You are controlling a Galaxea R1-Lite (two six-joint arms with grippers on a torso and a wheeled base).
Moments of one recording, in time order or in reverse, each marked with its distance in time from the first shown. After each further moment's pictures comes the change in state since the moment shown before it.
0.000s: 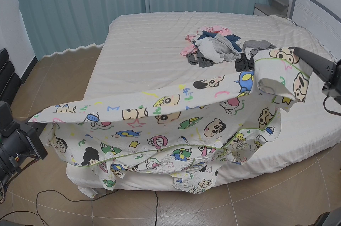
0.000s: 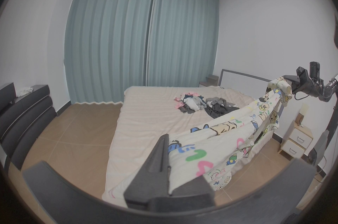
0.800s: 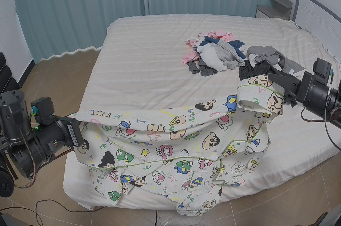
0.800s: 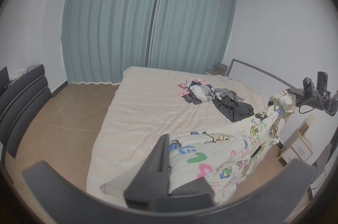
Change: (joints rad) left arm 0.011 0.350 -0.056 -0.116 -0.010 -0.133; right arm -0.100 0.212 0.029 -0.027 0.000 0.000
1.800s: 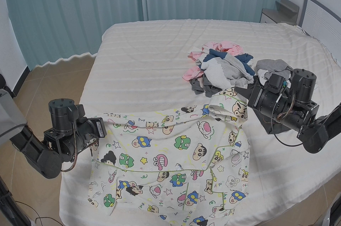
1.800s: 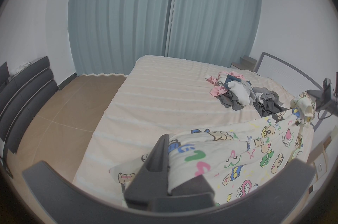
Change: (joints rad) left arm 0.154 0.568 -0.071 -0.404 0.001 -0.016; right arm -0.014 0.482 -0.053 -0.376 -0.035 -0.002
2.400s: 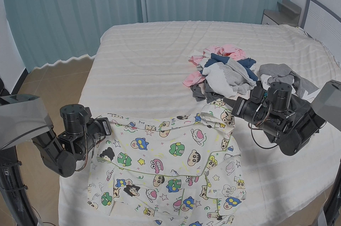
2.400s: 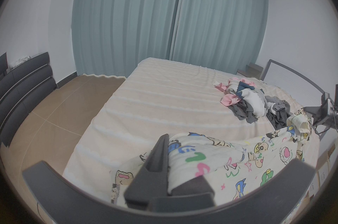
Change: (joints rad) left arm 0.035 0.230 -0.071 -0.215 0.005 -0.028; right arm -0.005 0.260 -0.093 -0.121 -0.029 0.001
